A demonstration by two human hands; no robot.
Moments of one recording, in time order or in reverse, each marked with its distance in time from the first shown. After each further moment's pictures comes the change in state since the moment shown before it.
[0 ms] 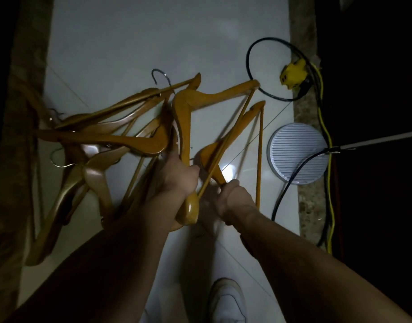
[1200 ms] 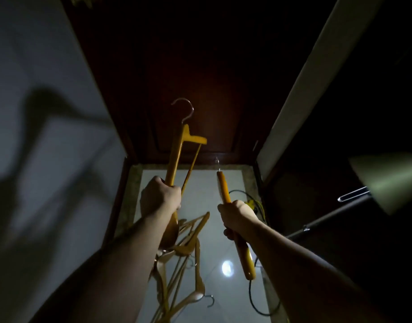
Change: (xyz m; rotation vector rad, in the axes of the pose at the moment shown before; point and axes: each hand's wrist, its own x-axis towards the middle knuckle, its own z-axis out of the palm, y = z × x) left_hand -0.345 0.264 -0.446 -0.515 0.104 0.076; right_hand -0.520 -0.211 -0.296 0.554 0.219 -0.074
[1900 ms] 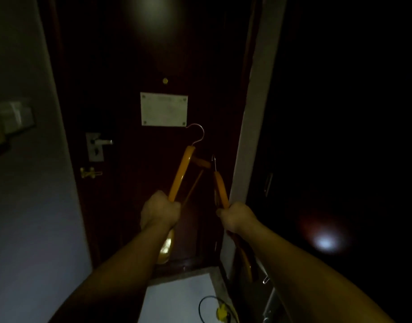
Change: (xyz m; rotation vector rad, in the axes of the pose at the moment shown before) left_hand -0.274 0.263 -0.135 0.297 0.072 0.726; right_hand -0.326 -0.160 -0.209 -0.026 0.396 -0.437
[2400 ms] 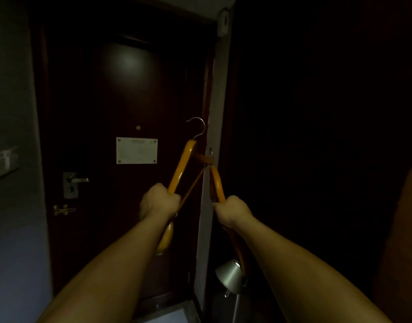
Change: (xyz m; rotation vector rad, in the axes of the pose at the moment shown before) left_hand -0.147 0.131 -0.079 -0.153 0.000 0.231; right_hand -0.142 -0.005 -0.135 0.038 0.258 -0.116
